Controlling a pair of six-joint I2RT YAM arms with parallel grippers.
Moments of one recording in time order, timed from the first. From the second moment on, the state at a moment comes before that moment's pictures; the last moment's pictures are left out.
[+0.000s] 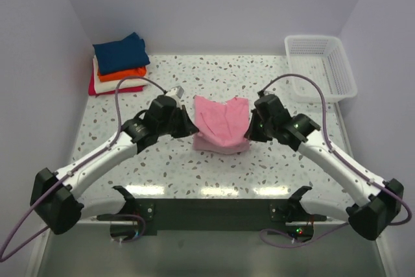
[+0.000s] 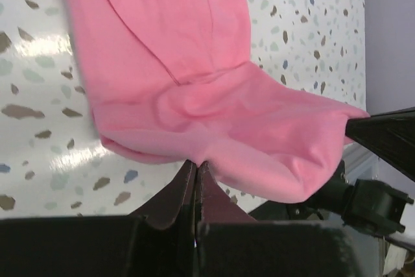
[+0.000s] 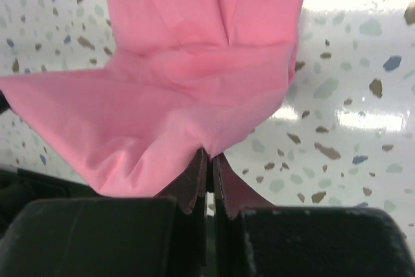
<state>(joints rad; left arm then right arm) -0.70 1.13 0.87 -0.39 0.07 -0.78 0.69 1.08 1.02 -0.84 0.13 0.73</state>
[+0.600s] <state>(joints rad) -0.27 2.15 1.66 -0.24 0.42 -0.65 0.25 2.17 1.91 -0.71 -0.11 0.51</state>
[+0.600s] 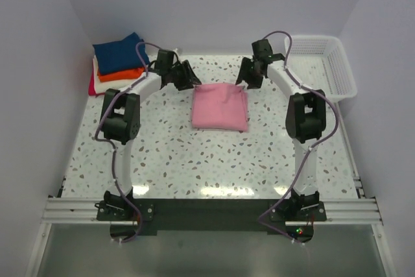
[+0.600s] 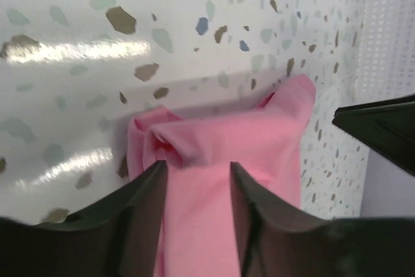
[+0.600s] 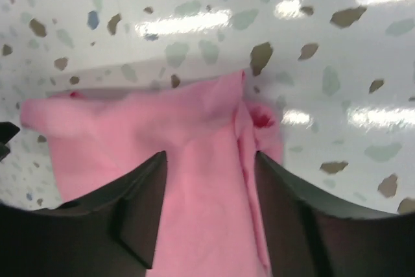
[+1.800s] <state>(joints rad) -0.28 2.29 1.64 -0.13 0.37 -0.66 0.31 2.18 1.67 -0.57 -0.02 0.49</state>
